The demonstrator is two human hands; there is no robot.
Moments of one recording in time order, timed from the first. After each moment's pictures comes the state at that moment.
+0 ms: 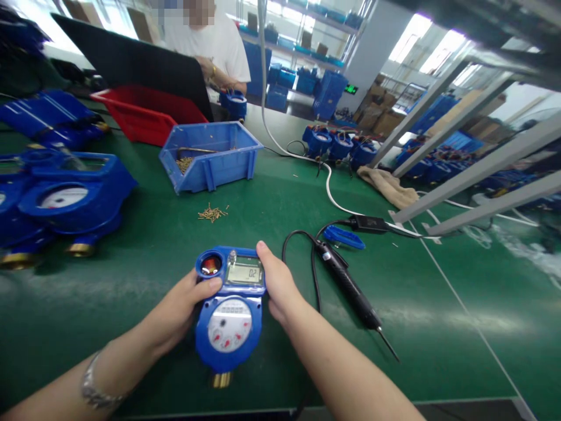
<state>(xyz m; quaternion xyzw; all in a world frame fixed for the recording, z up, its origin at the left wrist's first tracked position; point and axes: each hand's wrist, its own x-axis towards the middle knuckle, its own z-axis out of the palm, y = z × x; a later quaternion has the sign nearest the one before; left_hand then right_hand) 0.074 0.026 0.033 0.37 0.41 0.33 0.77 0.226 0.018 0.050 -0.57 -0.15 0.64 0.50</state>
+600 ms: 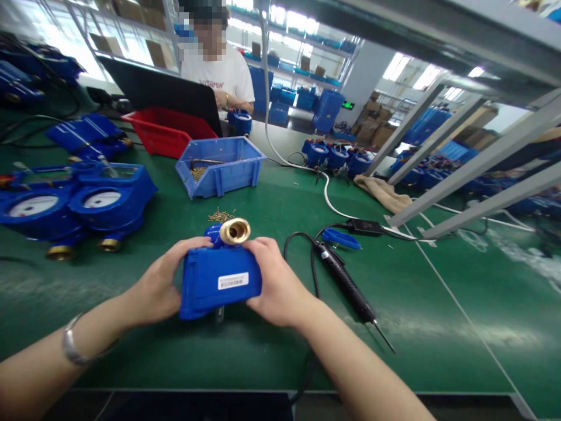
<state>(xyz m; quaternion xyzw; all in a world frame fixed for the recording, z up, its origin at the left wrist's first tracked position) 0.016 0.042 0.044 0.83 0.31 0.36 0.30 0.246 -0.014 0.082 -0.48 -0.78 0.22 0.32</state>
